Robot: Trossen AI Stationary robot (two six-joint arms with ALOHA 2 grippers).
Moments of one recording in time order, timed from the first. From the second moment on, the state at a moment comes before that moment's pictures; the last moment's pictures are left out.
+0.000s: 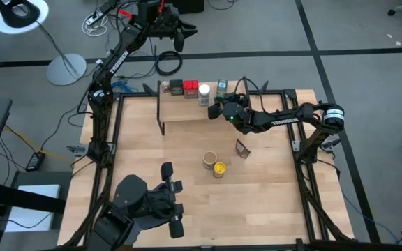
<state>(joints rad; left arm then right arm) 0.96 2.08 2.35 -0.50 0.69 0.20 -0.26 1.65 0.91 0.32 0.86 0.45</state>
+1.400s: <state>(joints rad) 0.97 2.12 2.35 -0.51 0.66 0.26 -0.27 1.65 0.91 0.32 0.83 0.48</state>
